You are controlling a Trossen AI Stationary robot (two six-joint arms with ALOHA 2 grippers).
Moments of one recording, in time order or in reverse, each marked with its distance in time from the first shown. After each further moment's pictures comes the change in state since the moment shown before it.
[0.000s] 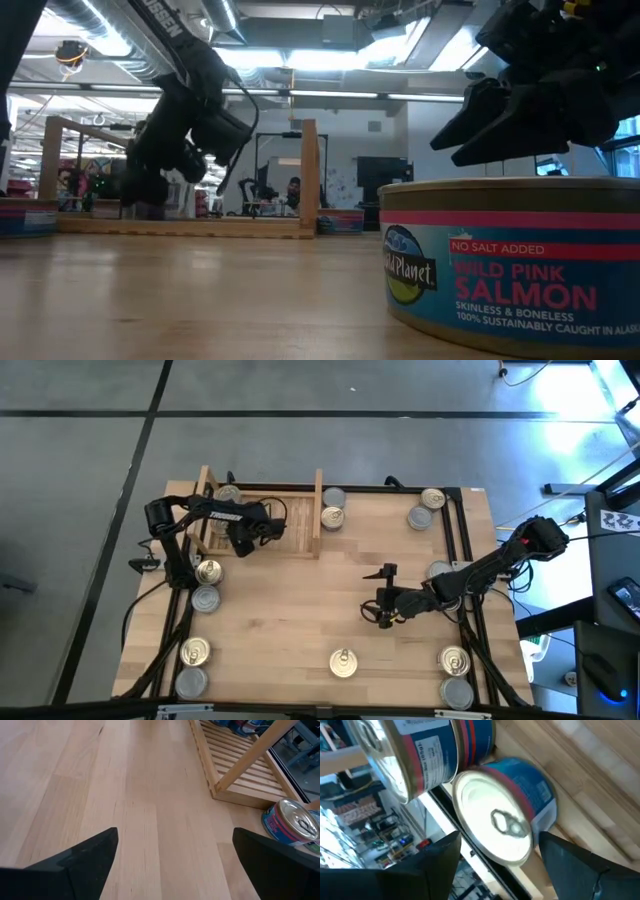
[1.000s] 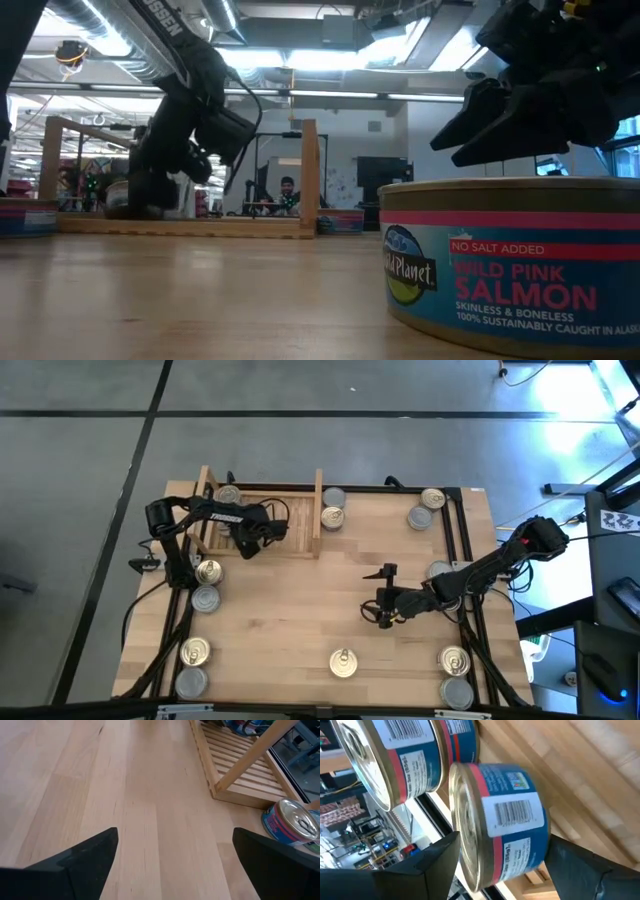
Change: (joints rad) left arm -0.016 0.007 -0.001 0.056 0.057 -0.045; right arm 0.000 0.000 0.000 -0.002 0.000 0.000
